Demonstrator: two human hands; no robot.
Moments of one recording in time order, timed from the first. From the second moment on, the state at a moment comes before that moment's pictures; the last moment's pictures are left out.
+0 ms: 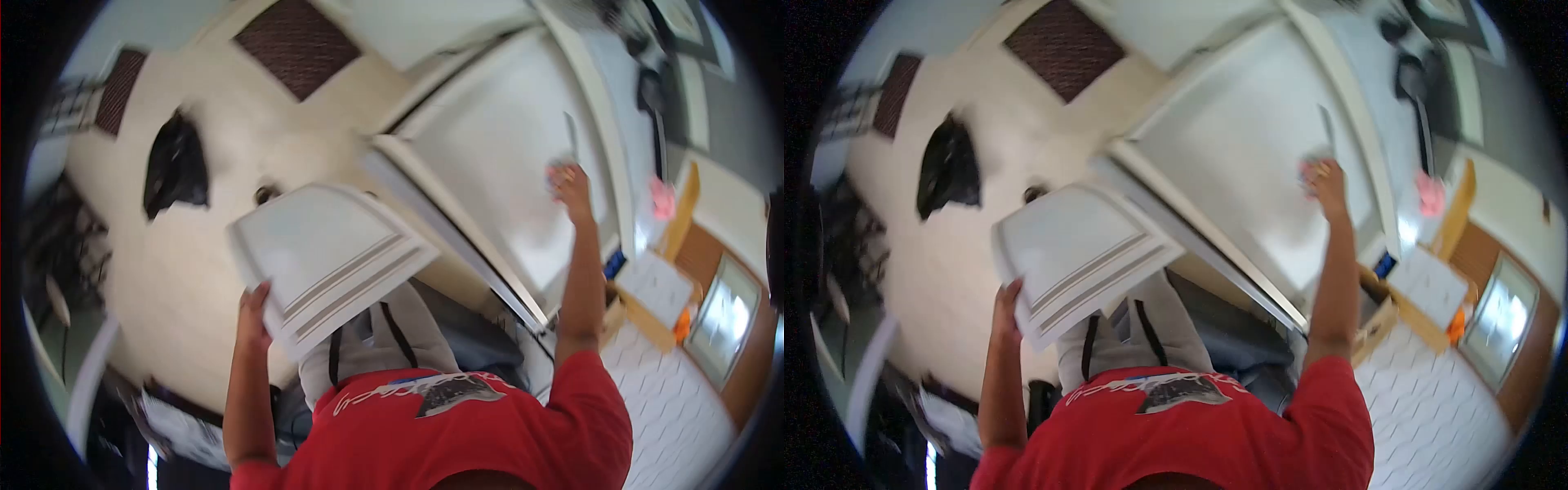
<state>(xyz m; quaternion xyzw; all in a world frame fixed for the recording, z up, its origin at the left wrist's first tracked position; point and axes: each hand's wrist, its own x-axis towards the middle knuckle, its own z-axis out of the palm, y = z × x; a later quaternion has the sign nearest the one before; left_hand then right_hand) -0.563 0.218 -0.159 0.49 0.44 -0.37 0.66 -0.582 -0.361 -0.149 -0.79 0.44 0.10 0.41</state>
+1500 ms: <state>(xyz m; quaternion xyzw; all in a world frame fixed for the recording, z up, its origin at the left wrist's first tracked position) -0.544 0.340 -0.265 0.49 0.41 -0.20 0.74 -0.227 0.510 -0.496 -0.86 -0.34 0.36 0.14</state>
